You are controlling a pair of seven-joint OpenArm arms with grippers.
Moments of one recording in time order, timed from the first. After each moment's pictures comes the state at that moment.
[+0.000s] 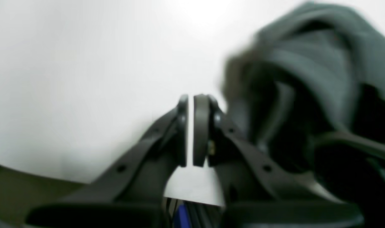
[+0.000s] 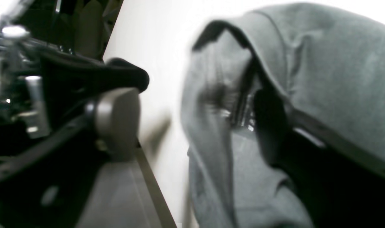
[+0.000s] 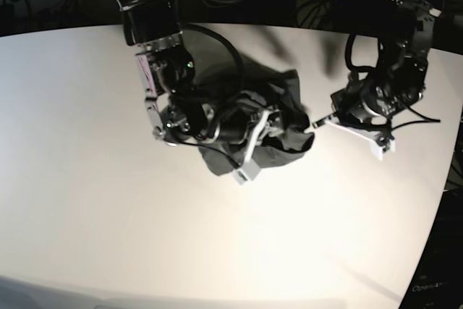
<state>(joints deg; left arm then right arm) 3.9 -25.5 9.8 110.8 -34.5 40.8 70.1 7.9 -7.8 -10.3 76.9 39.9 27.3 -60.8</state>
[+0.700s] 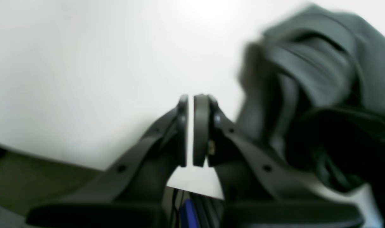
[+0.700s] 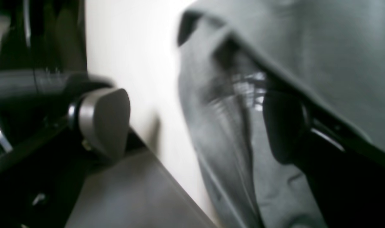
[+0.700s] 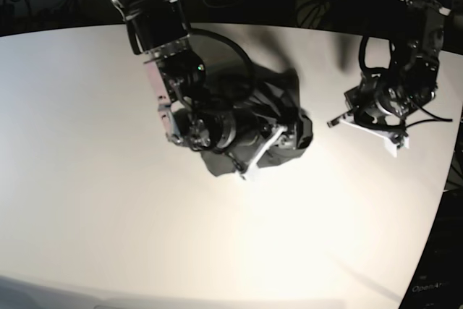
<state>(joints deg) 4.9 -28.1 7.0 111.1 -34.1 41.0 73.5 10.0 -7.9 -17.1 76.8 39.9 -2.7 -62.4</state>
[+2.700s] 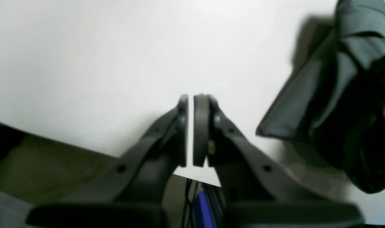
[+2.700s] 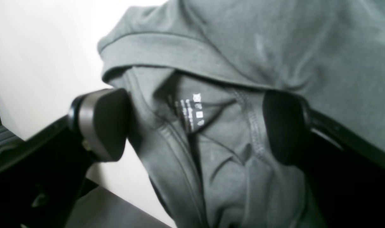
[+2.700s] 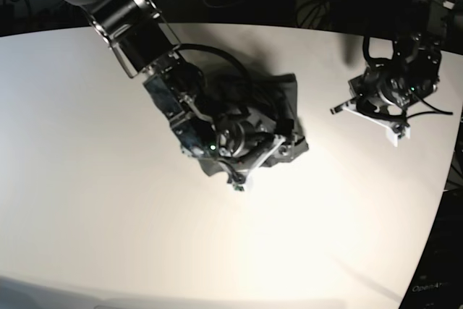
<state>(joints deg) 7.9 -29.8 7.0 110.8 -34.3 40.8 73.1 17.3 -1.4 -33.9 78.0 33.6 -25.0 -60.1</state>
